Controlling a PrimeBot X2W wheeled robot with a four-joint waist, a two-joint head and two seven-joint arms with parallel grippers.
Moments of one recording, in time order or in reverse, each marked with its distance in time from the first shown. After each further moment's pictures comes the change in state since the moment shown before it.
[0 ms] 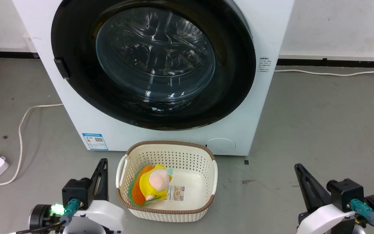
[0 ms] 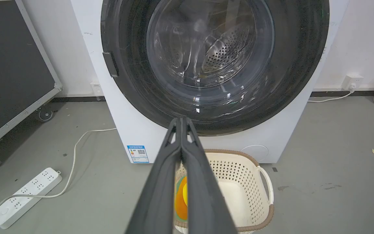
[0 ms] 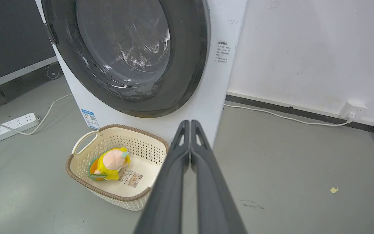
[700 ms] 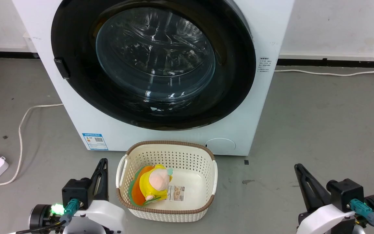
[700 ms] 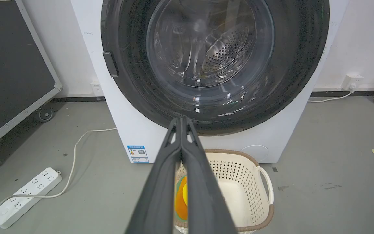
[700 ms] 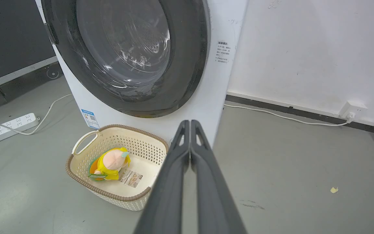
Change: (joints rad) left arm 0.000 0.000 0.000 0.000 0.000 0.000 0.000; right arm 0.000 0.000 0.000 0.000 0.000 0.000 0.000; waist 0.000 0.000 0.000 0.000
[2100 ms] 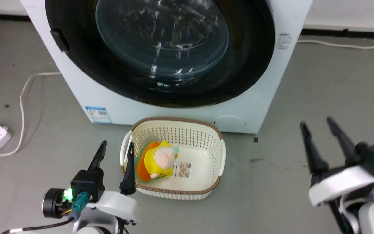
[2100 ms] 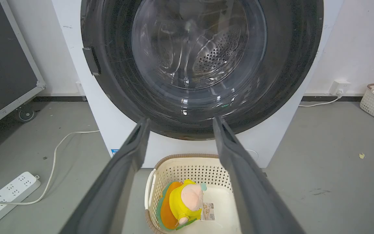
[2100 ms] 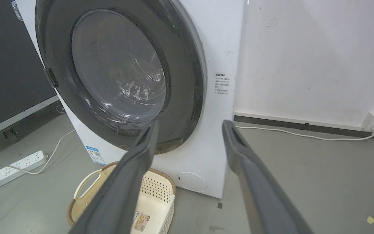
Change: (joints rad) left arm -0.057 0.000 -0.080 -0.007 -0.042 0.019 -0.080; right arm -0.163 -0.056 -0.005 -0.004 0.162 0.000 -0.040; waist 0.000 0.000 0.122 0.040
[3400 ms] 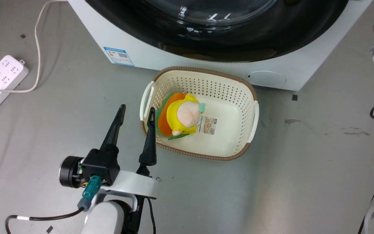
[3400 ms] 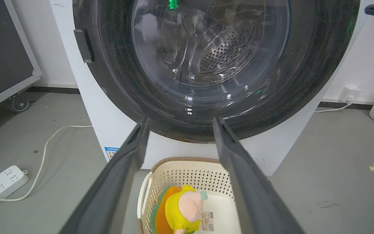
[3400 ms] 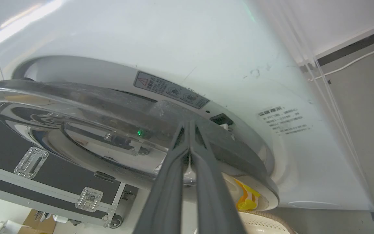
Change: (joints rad) left arm -0.143 0.000 -0.128 -0.028 -0.072 0.055 -0.097; right arm -0.825 0.013 -0.304 0.456 0.531 0.000 0.447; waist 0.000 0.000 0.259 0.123
